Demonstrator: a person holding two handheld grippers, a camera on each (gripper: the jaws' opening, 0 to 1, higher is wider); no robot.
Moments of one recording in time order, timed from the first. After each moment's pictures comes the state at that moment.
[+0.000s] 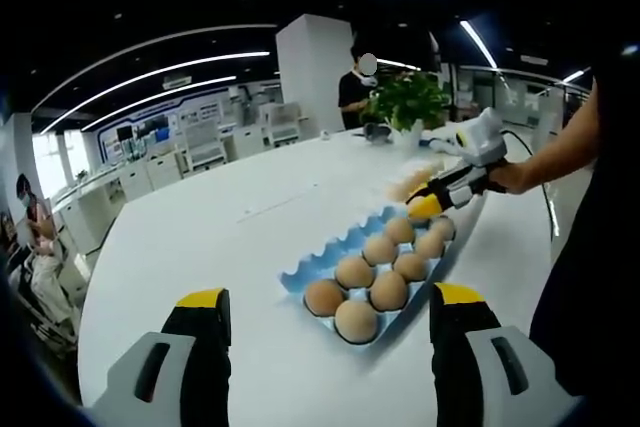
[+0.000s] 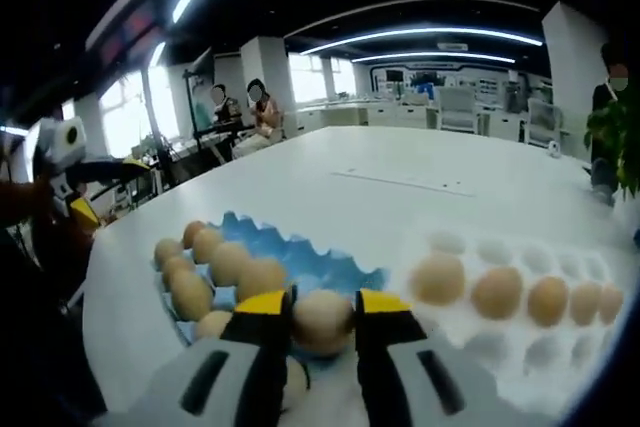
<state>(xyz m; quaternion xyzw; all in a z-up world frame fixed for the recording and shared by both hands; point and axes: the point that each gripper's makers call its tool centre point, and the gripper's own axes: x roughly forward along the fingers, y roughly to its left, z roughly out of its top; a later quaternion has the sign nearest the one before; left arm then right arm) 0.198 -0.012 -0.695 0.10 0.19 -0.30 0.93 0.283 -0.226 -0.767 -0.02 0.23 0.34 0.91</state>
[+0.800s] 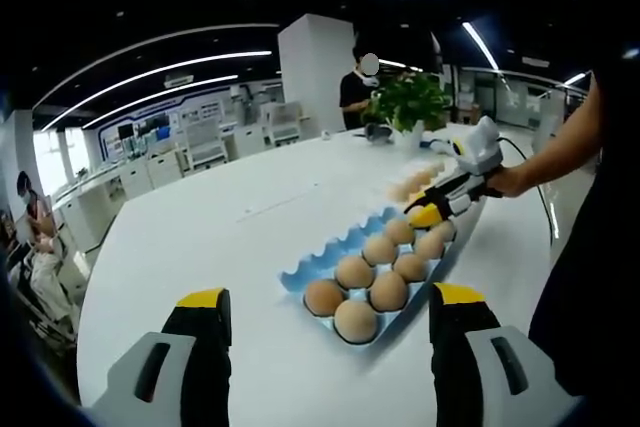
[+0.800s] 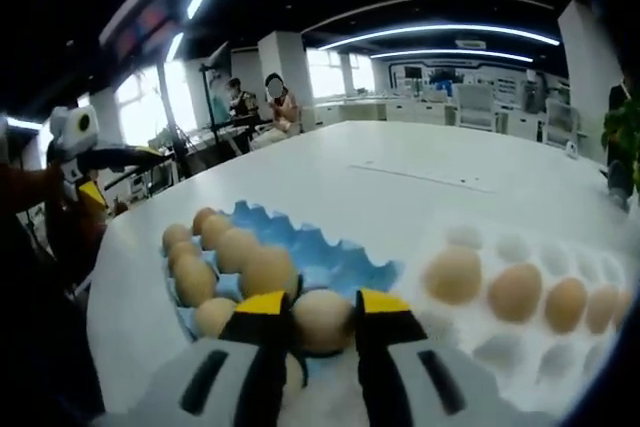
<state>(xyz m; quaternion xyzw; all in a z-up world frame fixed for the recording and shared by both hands) 0.197 -0.013 -0.696 0.10 0.19 -0.30 0.93 0.279 -0.222 -0.776 -0.02 0.23 0.38 0.89</state>
